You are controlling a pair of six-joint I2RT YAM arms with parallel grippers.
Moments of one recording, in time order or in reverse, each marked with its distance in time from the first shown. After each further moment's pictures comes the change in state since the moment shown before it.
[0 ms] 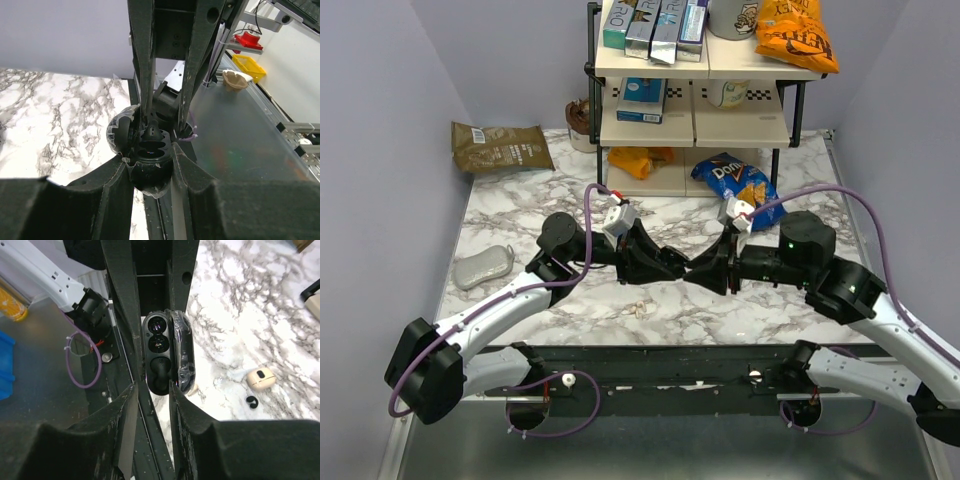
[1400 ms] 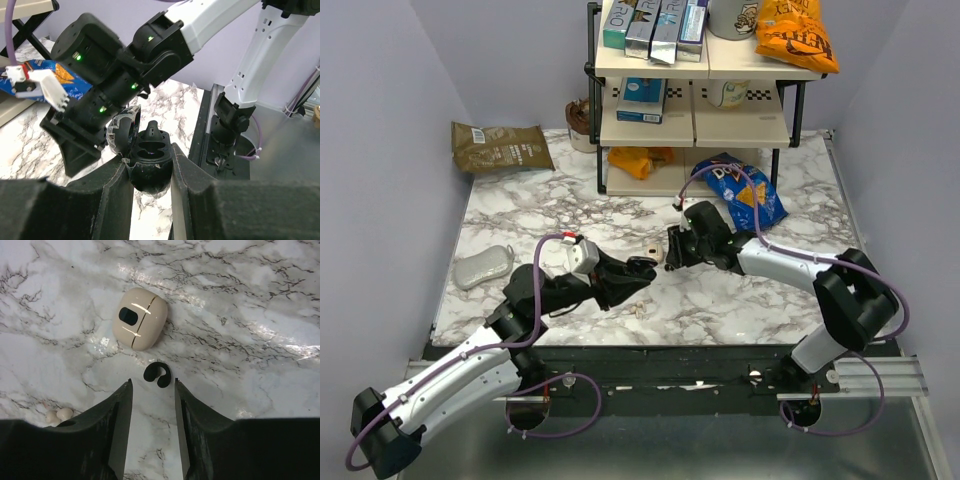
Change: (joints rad) left arm -0.118 -0.520 -0.266 -0.352 -0.596 0.198; right arm -0.184 0.722 -0.162 0.358 0.386 0.259
